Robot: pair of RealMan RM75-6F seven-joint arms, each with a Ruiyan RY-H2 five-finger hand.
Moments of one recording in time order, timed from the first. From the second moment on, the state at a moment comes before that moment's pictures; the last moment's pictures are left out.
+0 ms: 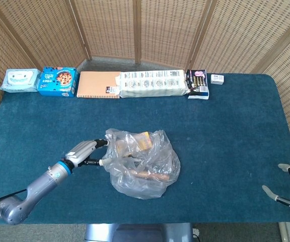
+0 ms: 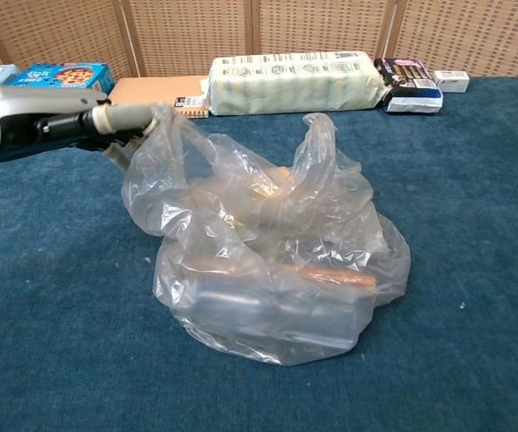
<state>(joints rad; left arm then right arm) -0.68 -1.24 -0.19 -1.75 1.26 0.67 -0.31 -0.05 -1.11 0.06 -1.56 -1.53 1.64 -0.02</state>
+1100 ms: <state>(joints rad) -0.68 -1.56 -0.33 -1.59 1.23 0.77 -0.99 -0.07 -1.11 0.06 -1.53 -1.54 1.66 0.03</state>
